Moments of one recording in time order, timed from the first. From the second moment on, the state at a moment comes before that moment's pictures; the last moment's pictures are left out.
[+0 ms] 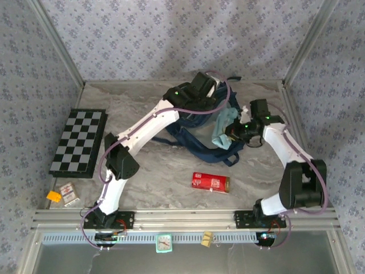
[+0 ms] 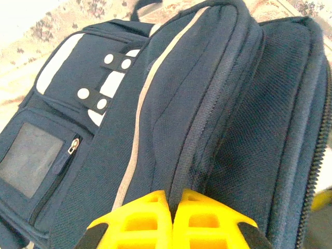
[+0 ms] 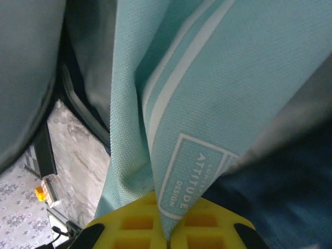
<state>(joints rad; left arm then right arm) -0.87 2.12 2.30 -0.94 -0.19 -0.25 0.11 1.49 1.06 -0.65 -0.63 0.47</state>
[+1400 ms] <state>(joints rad) -0.84 2.10 2.20 -0.90 -0.25 -0.43 0.31 1.79 1.06 -0.04 -0.52 0.58</state>
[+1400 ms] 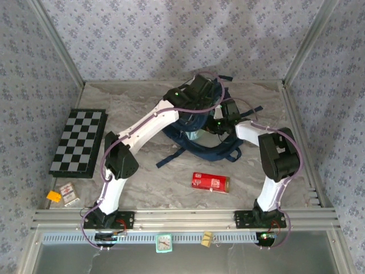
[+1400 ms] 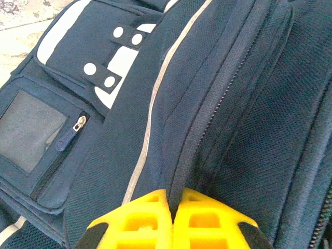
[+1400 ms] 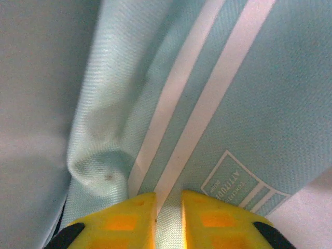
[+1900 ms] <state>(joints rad) -0.83 2.08 2.18 -0.89 -0.23 -0.49 0.45 1.69 0.88 0.09 -0.50 0.75</state>
